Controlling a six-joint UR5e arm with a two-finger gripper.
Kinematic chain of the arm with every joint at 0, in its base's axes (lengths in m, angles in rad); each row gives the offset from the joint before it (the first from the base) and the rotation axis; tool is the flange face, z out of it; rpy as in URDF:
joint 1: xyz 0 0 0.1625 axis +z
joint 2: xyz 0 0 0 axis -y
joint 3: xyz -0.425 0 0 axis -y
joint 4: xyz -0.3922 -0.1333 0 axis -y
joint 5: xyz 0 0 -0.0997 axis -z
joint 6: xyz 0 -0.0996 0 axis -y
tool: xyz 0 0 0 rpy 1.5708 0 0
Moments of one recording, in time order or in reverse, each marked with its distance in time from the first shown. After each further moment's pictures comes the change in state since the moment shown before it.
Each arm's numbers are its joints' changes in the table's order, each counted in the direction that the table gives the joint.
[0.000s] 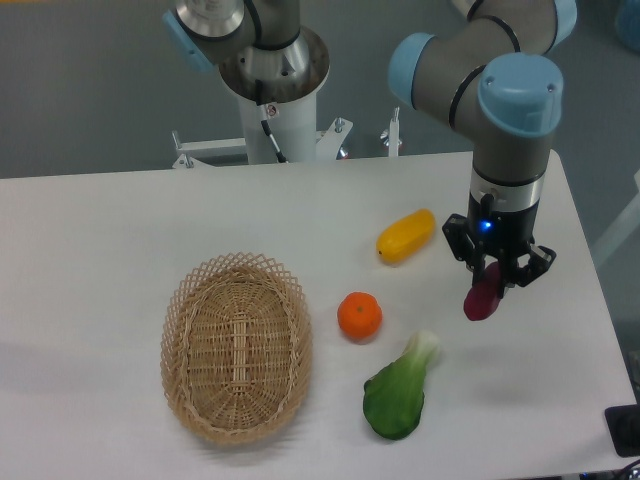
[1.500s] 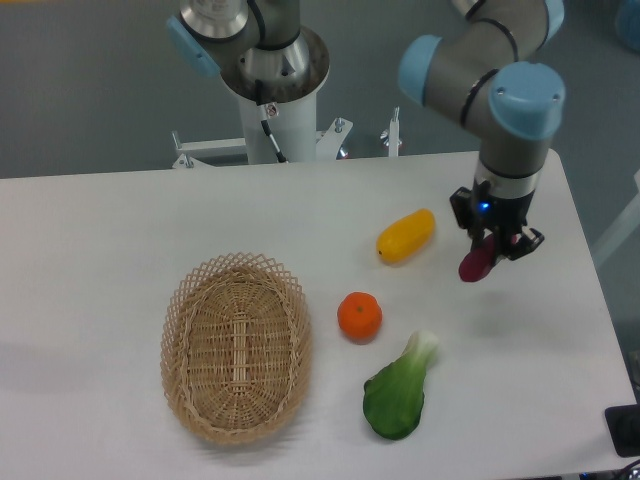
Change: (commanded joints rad) arm 0.178 -0.009 -0.196 0.046 0.038 0.449
